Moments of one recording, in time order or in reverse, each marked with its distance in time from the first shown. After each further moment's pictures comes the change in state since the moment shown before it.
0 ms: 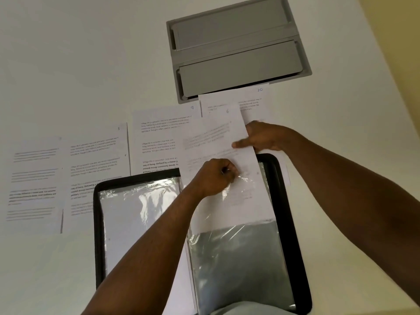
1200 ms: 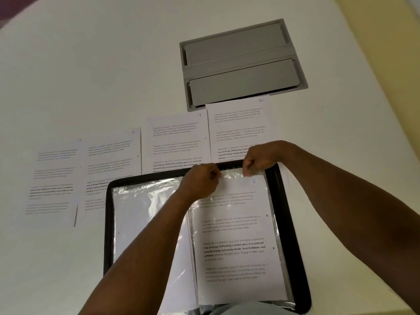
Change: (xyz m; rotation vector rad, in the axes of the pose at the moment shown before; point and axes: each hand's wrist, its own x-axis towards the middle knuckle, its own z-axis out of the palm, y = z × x) left_hand -0.039 -0.013 -0.022 0.311 0.146 -0.005; right_hand -0.028 -0.002 0.020 -0.713 -0.260 0.058
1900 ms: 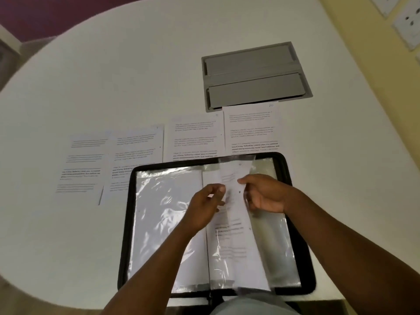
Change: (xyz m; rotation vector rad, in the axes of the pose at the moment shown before) left_hand -0.135 -0.011 0.031 -0.717 0.149 -0.142; right_hand -0.072 -0.085 0.135 1.437 0.043 -0.179
